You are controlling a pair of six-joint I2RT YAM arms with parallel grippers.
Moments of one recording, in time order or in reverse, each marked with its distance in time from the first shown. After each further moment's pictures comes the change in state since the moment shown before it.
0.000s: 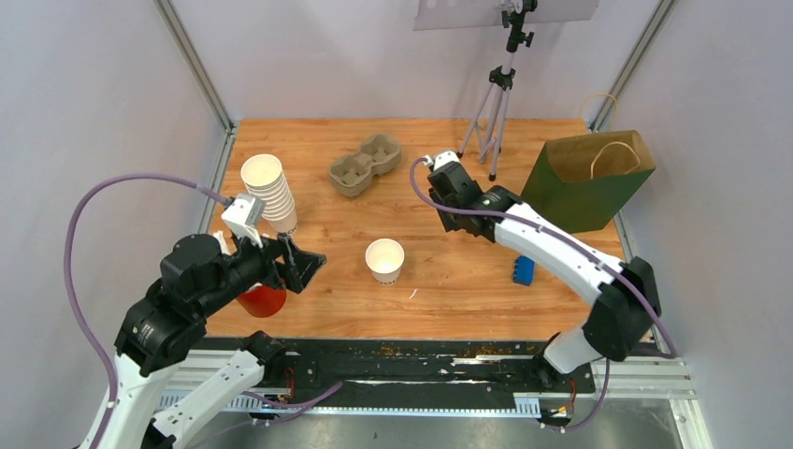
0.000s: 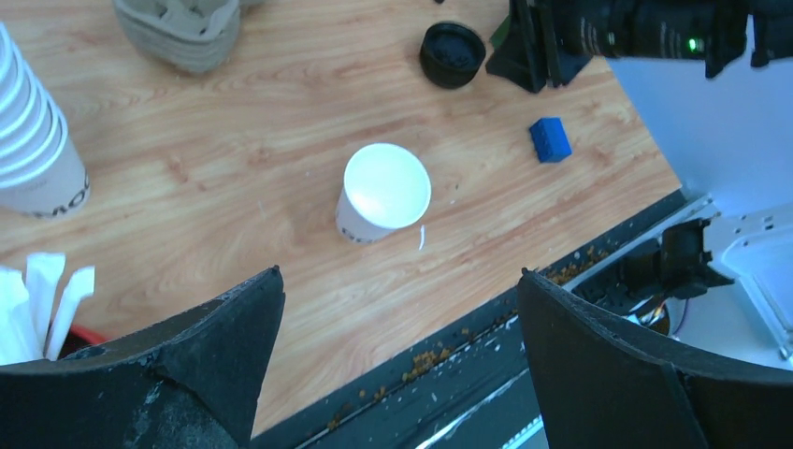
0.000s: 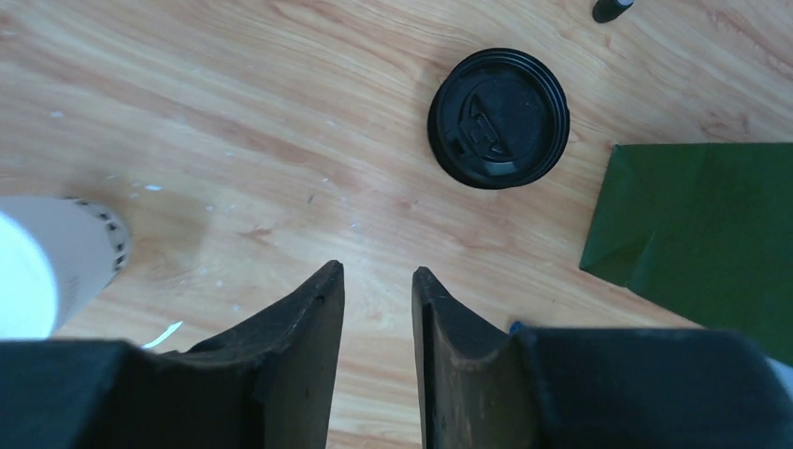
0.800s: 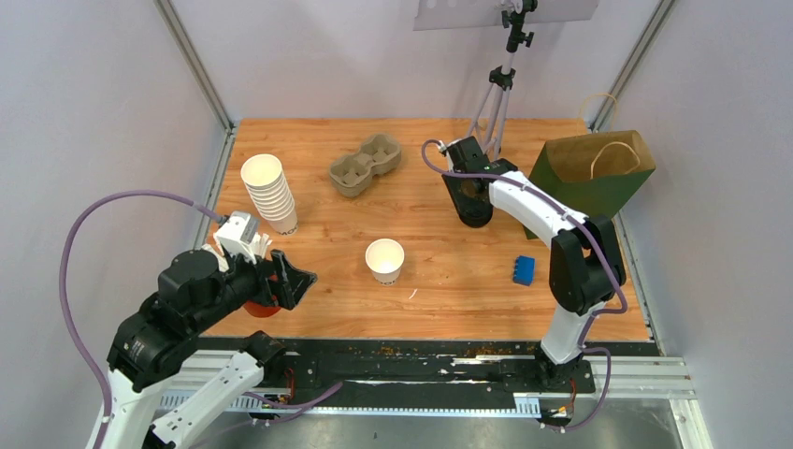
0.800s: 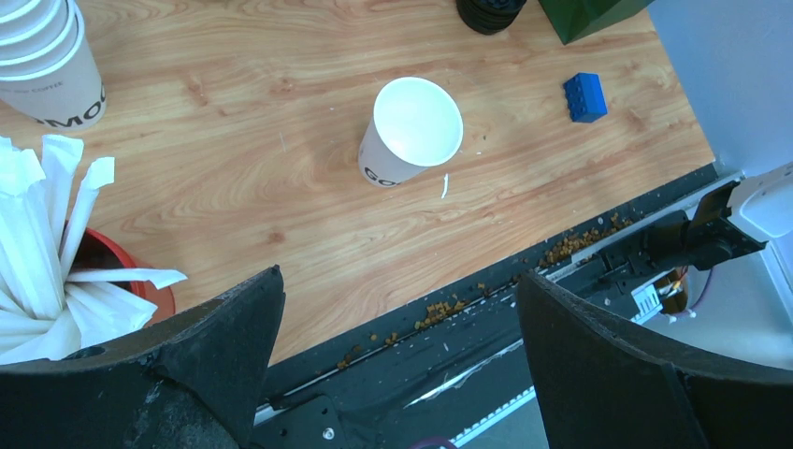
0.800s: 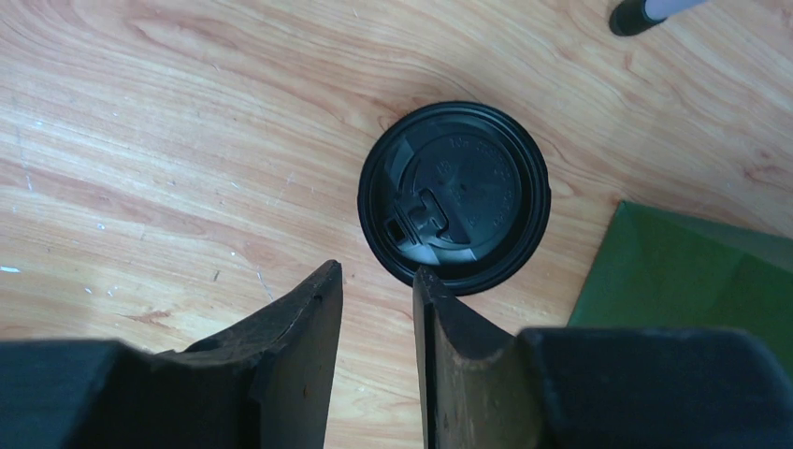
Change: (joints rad) left arm 0.000 -0.111 -0.048 -0.174 -0.040 -0.035; right arm -0.263 0.315 0.122 0.066 -0.200 -0.175
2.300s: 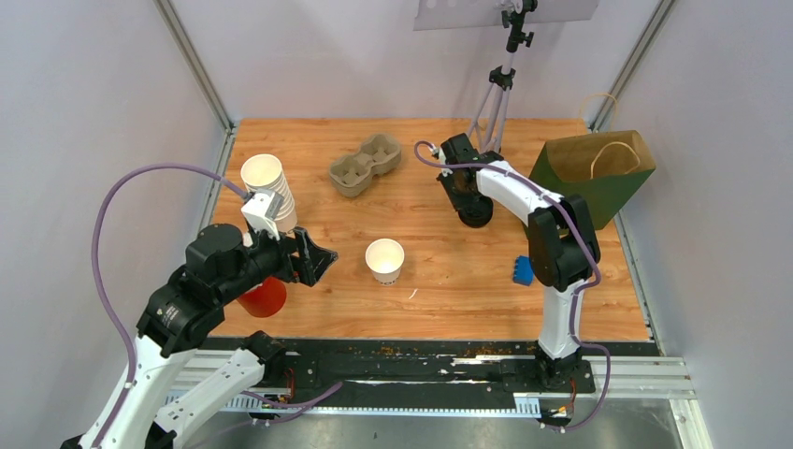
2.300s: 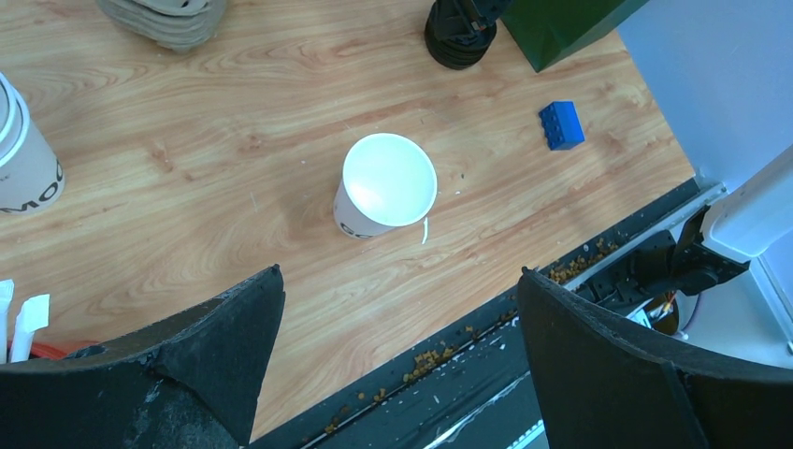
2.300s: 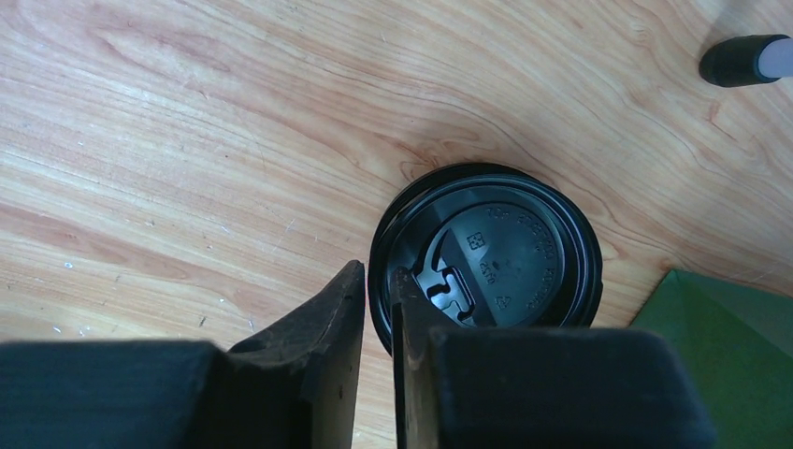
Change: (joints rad) left arm -0.002 0.135 -0.043 0.224 0.053 0.027; right arm -0.042 0.212 0.156 -0.053 -0.093 -0.058
